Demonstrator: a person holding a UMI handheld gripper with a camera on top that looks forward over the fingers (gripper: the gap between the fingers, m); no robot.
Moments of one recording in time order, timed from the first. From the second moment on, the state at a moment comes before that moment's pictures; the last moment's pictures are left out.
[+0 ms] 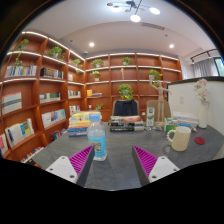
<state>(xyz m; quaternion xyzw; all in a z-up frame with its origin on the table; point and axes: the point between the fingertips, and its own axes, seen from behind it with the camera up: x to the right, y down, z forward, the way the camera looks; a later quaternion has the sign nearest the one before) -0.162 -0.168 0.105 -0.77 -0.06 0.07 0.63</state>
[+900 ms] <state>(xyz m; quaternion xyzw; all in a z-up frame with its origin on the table) -0.234 -0.046 0.074 -0.77 -0.04 0.11 0.63</state>
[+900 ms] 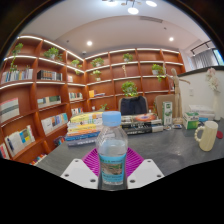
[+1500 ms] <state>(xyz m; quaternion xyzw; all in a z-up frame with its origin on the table) -0.029 -0.031 0.156 -0.59 0.41 0.45 0.53</state>
